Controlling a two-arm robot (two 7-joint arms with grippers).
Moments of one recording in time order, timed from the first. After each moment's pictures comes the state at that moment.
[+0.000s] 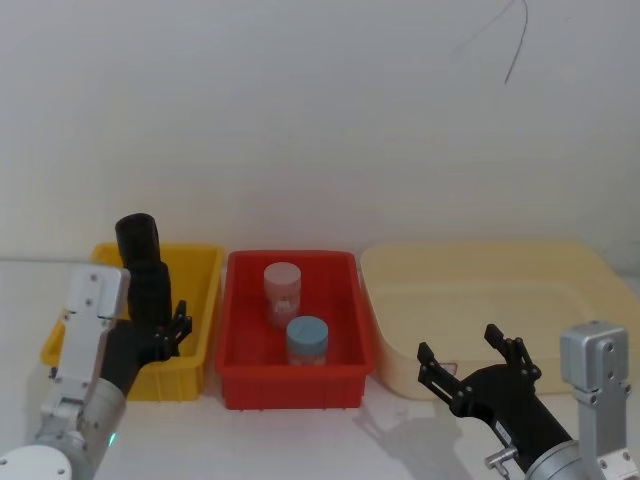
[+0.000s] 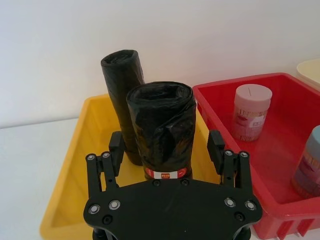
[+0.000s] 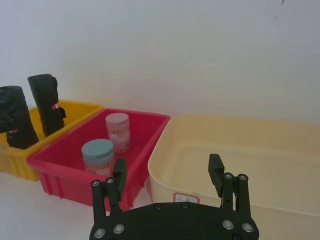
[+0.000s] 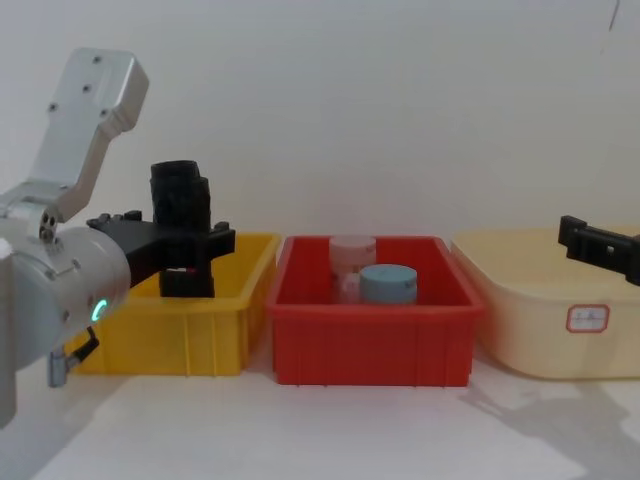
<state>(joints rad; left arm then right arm) -0.32 0.15 0.31 -1.44 -0.14 0.12 0.08 -0.01 0.34 -0.23 -1.77 0.29 0.03 0.07</state>
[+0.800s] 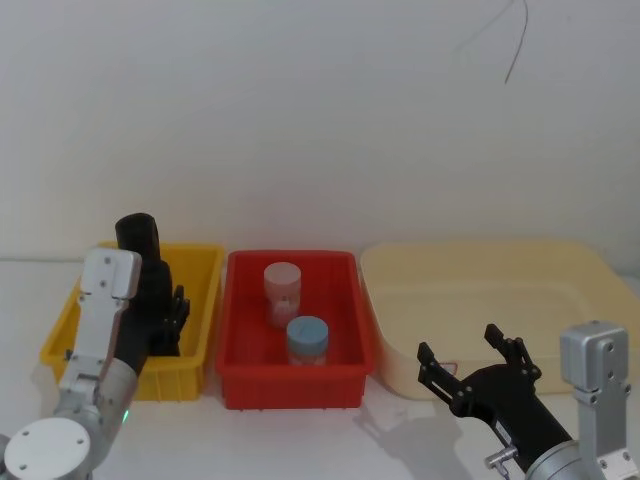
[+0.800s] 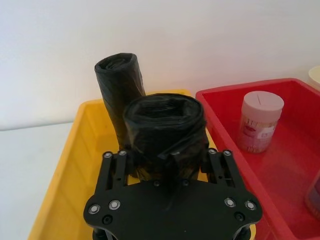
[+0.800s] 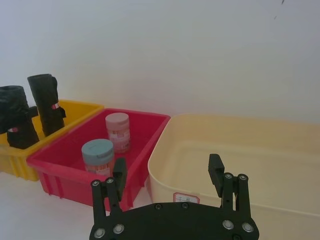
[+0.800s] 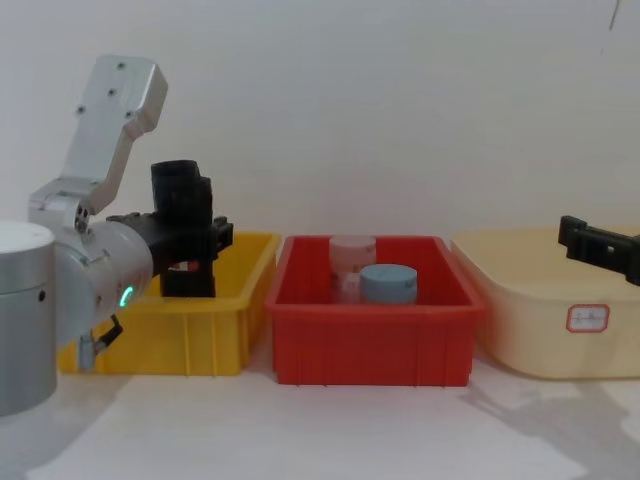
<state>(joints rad) -0.41 0.10 0.30 -1.31 -0.12 0.10 0.07 -0.01 0.34 -0.23 -1.77 0.29 0.03 0.07</state>
